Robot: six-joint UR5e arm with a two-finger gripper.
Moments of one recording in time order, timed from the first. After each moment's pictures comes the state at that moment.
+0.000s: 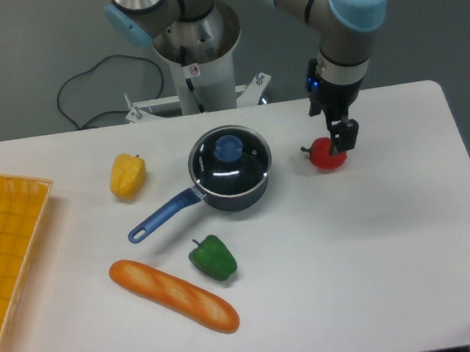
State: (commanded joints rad) arm 2.80 -1.69 -1.74 -1.28 1.47 2.06
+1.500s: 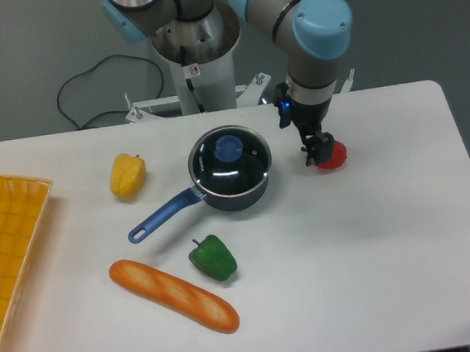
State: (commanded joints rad) arm 2.64 -1.69 -1.77 -1.27 1.53 1.85
